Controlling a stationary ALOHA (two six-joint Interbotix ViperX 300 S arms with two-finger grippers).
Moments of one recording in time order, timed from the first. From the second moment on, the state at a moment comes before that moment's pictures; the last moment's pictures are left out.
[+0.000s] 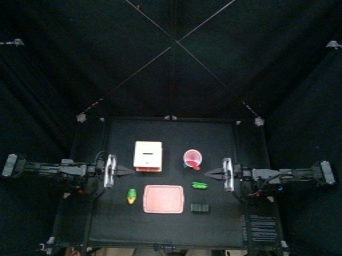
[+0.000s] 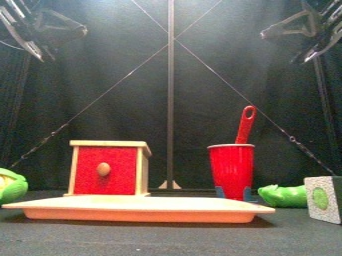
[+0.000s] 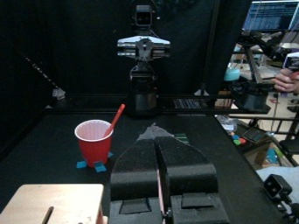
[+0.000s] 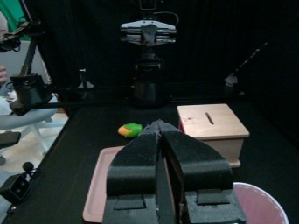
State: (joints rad) left arm 0.00 -0.97 1.19 0.00 -0.29 0.00; right arm 0.00 -0.97 1.18 0.00 -0.29 0.00
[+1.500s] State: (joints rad) left arm -0.01 -0.95 1.21 -0.02 -0.28 0.00; right arm 0.04 -0.71 1.03 0.17 0.29 0.30
